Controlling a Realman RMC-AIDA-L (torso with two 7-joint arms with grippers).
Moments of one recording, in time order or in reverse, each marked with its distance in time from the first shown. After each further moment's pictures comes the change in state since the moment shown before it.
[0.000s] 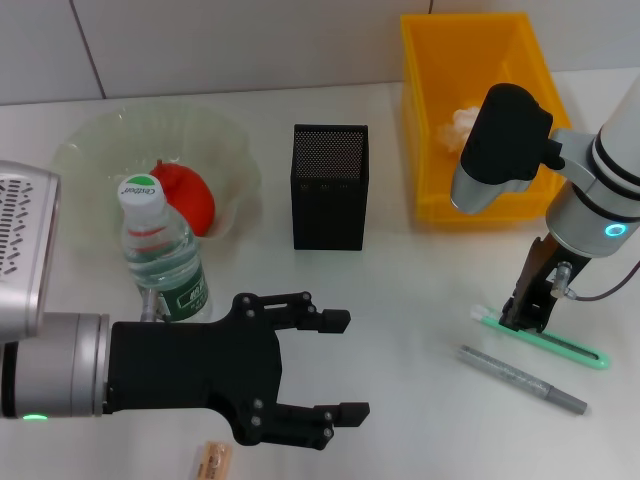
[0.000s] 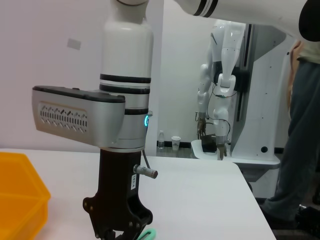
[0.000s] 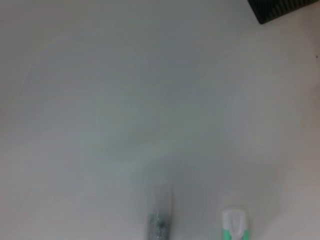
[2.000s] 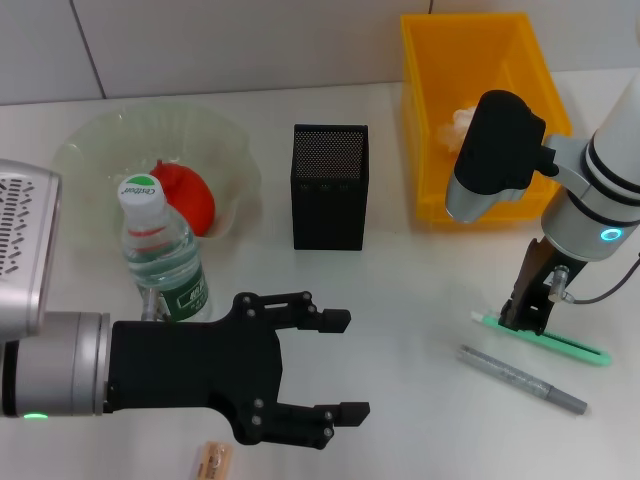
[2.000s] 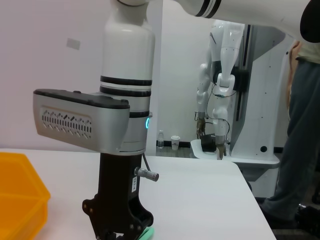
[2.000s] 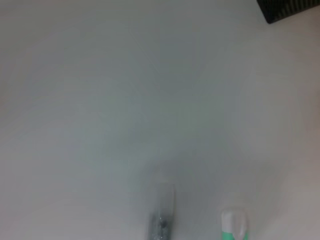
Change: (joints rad) left arm -0.003 0.000 -0.001 -0.002 0.002 0.000 0.000; right arm -0.010 -0.001 -0.047 -0.016 0.005 0.011 0.007
